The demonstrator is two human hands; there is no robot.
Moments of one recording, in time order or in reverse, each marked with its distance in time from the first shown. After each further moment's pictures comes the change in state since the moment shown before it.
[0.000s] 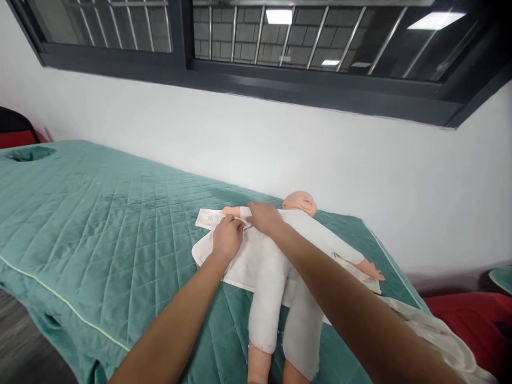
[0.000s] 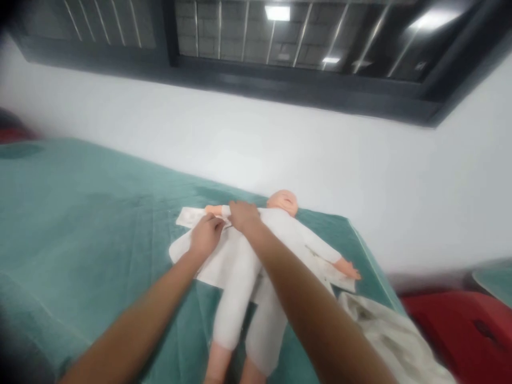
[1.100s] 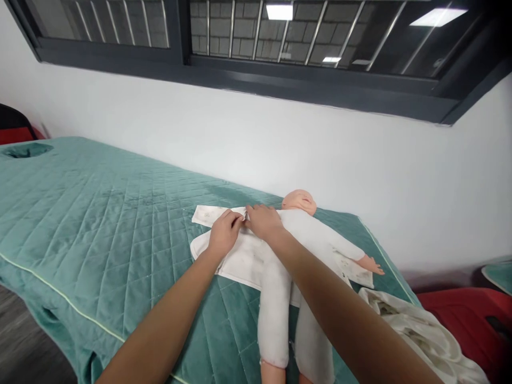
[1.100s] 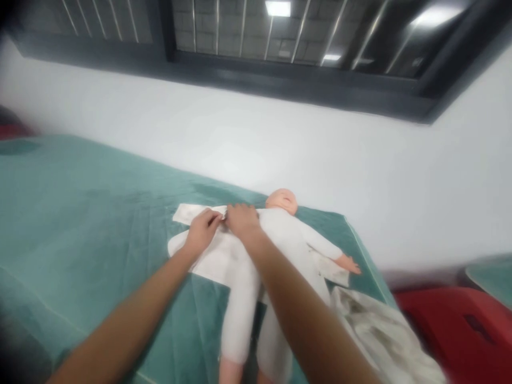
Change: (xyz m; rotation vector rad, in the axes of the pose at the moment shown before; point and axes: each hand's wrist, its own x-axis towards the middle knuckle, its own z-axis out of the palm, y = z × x) left_hand -0.002 -0.002 -0.002 -0.313 0.152 0.199; right_hand -0.027 -0.005 0.010 -0.073 0.058 -0.002
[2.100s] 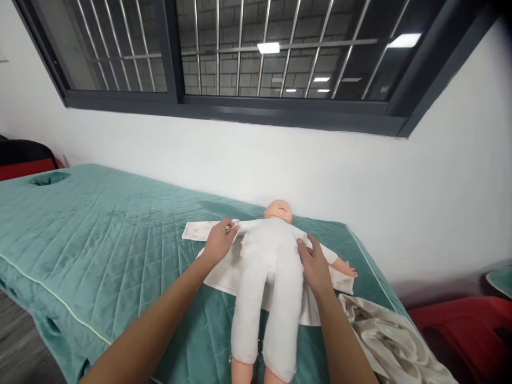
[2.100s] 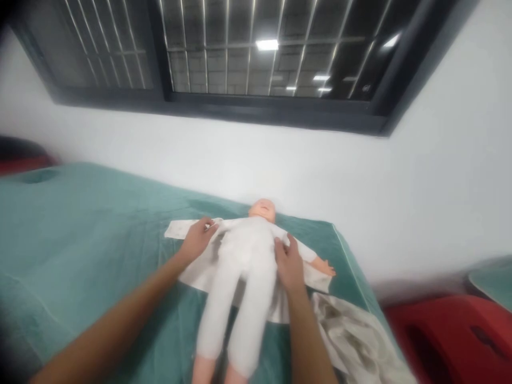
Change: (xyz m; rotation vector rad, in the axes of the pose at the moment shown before) left_hand 0.009 0.050 0.005 0.055 -0.075 -0.182; right_hand -0.143 0.113 0.041 1.112 0.406 0.716
